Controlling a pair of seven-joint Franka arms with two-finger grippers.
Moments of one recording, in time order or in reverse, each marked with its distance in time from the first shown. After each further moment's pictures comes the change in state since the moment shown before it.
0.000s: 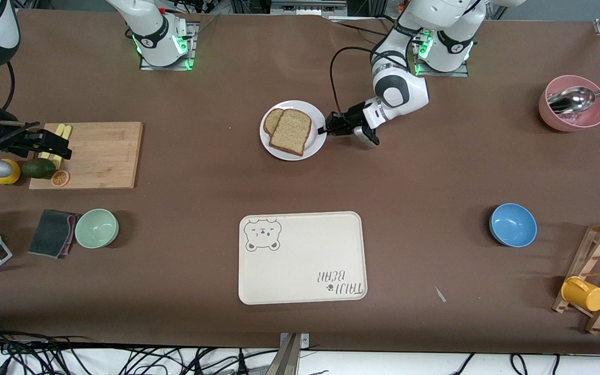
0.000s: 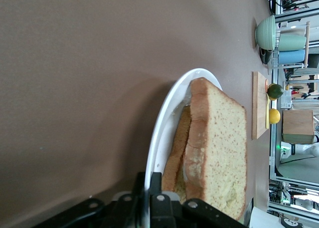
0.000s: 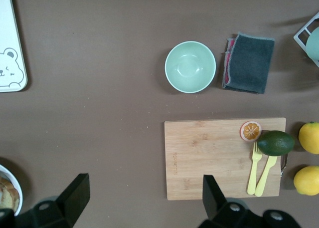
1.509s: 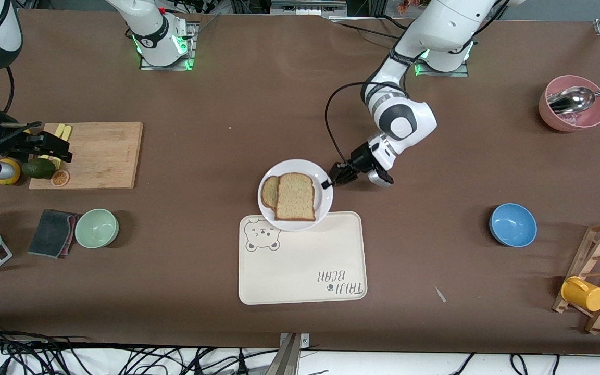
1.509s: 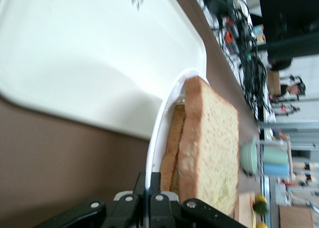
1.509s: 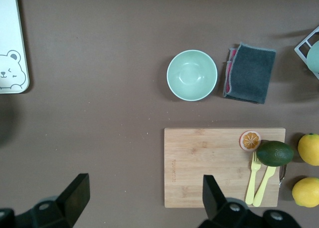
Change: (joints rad) left arm 0.073 0.128 0.072 0.436 -0.047 0.244 -0.161; right arm 0.001 0.006 0.001 -0.001 0.000 0.032 -0.021
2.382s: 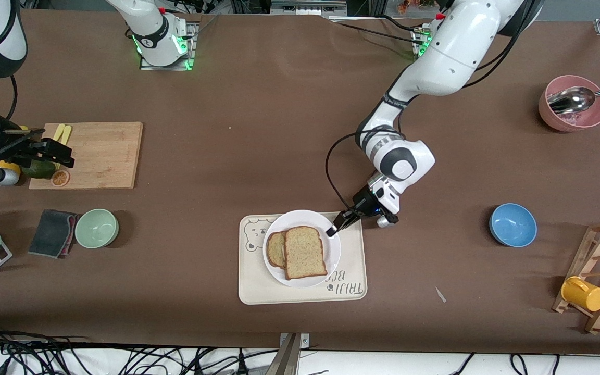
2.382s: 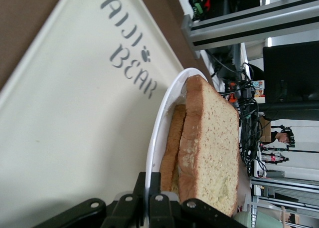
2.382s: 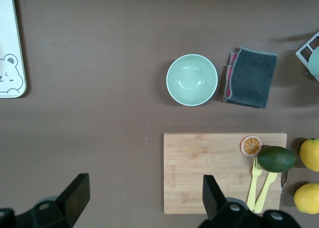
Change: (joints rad) left arm 0.070 0.295 -0.003 0.386 0.000 0.044 -0.085; right arm -0.001 0.019 -0.001 -0.001 -0.002 0.027 0.000
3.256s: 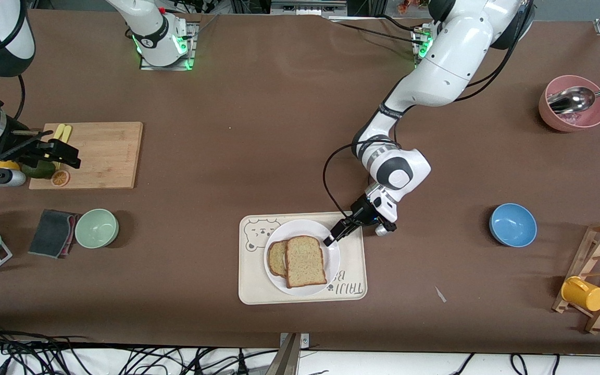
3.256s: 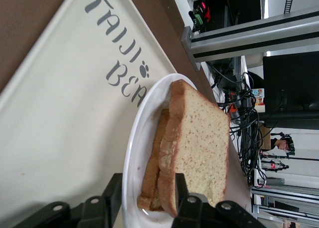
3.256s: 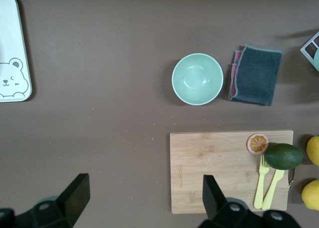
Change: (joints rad) left arm 0.005 0.026 0.000 0.065 0.000 0.029 -0.010; right arm 0.020 0.000 0.007 0.000 0.000 0.000 0.051
